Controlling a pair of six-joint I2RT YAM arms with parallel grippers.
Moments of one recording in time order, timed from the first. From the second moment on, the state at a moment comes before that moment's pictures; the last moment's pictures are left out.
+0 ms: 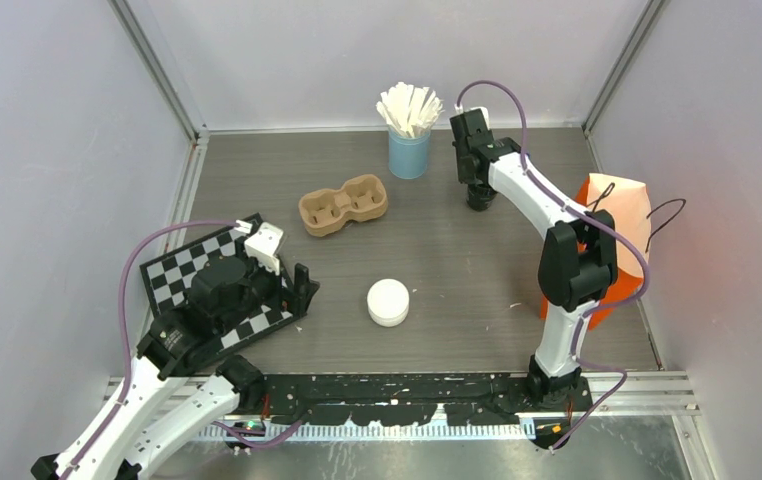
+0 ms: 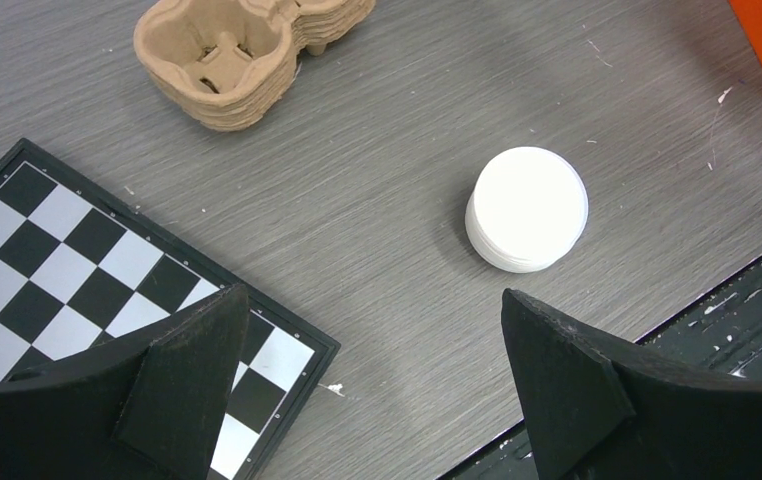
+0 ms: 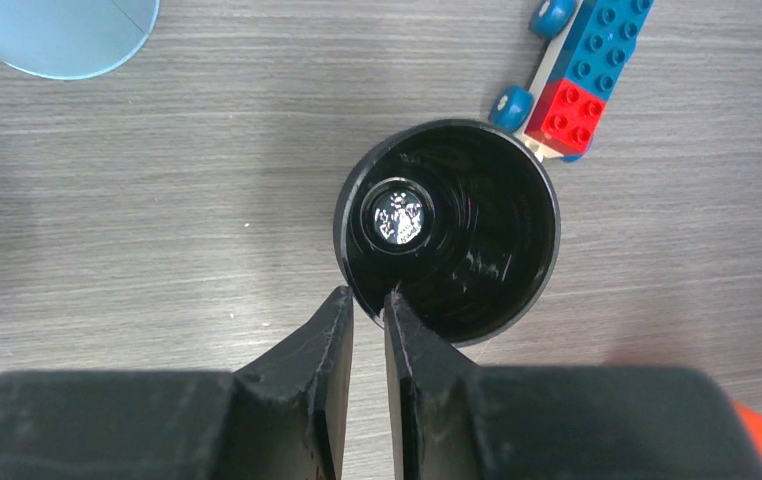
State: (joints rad) left arm -0.65 0.53 0.82 -0.72 -0.08 -0.13; right arm 0.35 1.89 1.64 -0.62 0.40 0.17
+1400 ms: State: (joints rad) left arm -0.65 0.55 0.81 -0.72 -0.07 -0.14; right arm 0.31 1.96 1.77 -0.69 0.28 0.11
